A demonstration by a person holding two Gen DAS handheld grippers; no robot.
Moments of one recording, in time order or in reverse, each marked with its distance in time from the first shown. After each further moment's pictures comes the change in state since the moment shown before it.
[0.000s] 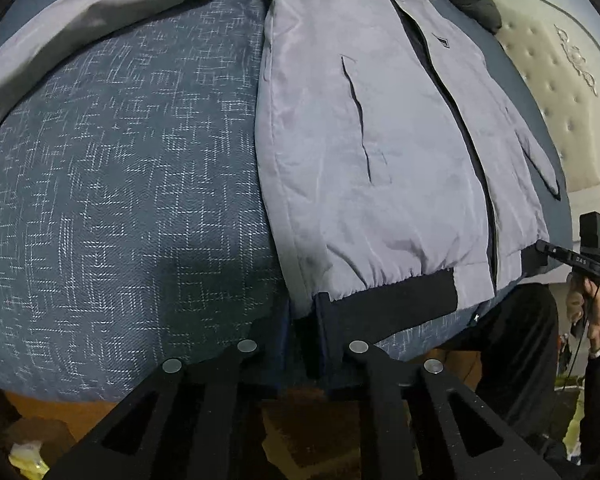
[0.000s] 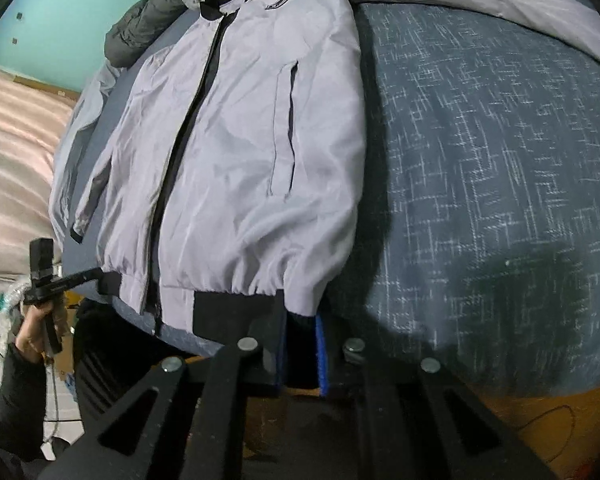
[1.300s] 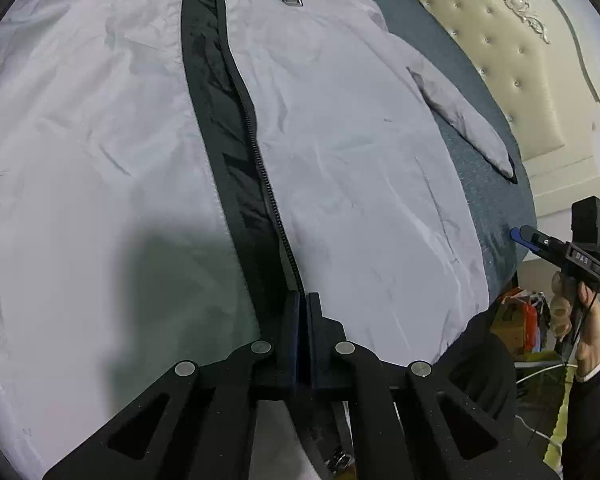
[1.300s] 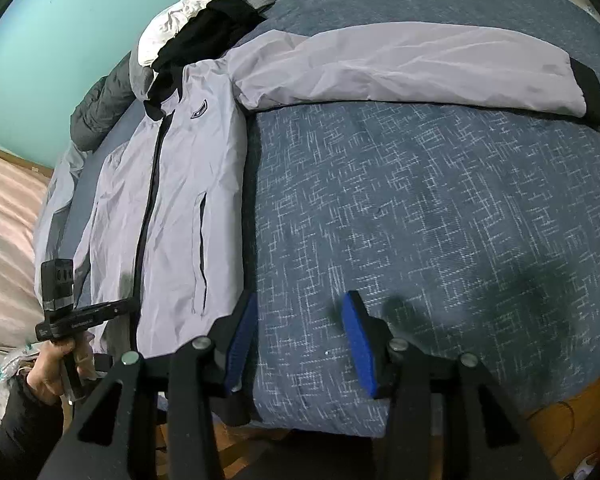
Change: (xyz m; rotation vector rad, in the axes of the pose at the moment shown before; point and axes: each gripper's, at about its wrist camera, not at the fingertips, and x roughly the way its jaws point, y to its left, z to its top) left arm 0.084 -0.196 0.090 0.210 0.029 -0.170; right arm -0.088 -0.071 0.017 0.140 -0.217 -0.085
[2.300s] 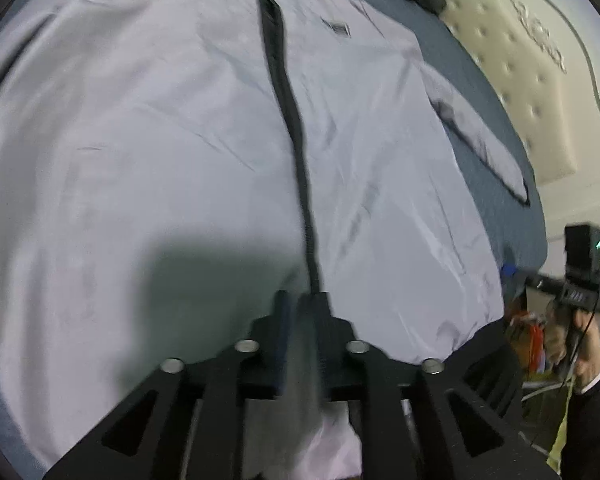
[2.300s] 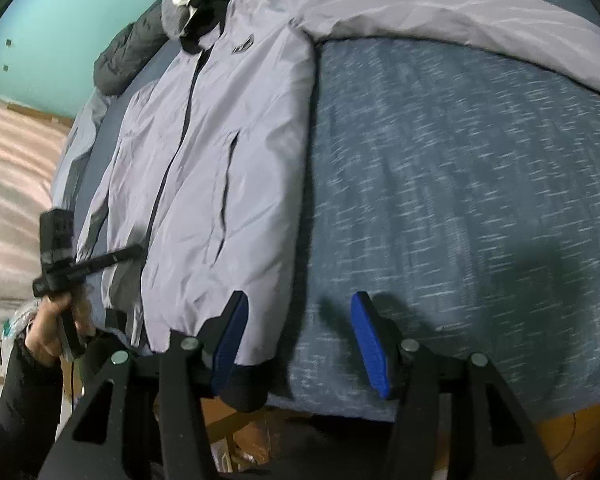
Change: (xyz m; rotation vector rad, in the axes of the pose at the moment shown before) left arm -0.017 0.021 0.000 -0.091 -0.070 0.058; right arm 0.046 0.049 -0.022 -0.092 0.183 0.087
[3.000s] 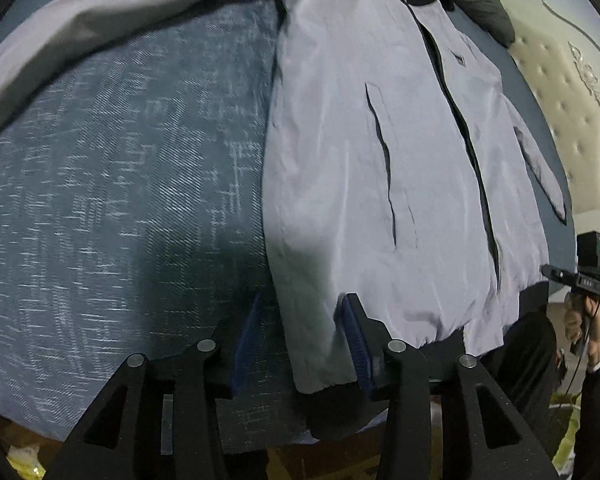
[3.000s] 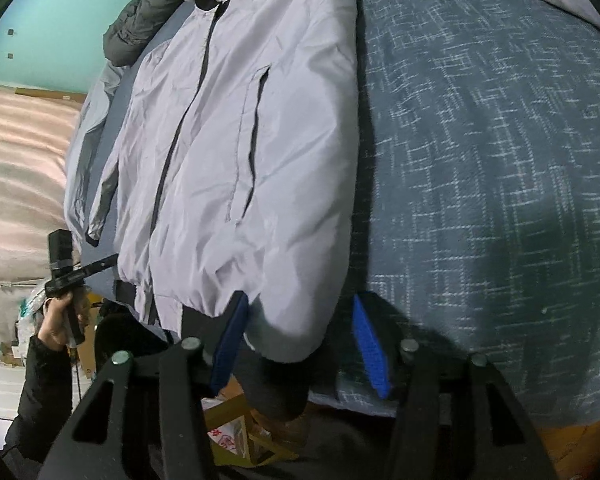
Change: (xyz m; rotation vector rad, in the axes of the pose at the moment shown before) left arm -0.056 0.130 -0.077 -0.160 0.025 0.125; right arm 0.044 0.016 -0.011 -0.008 0.117 0.087
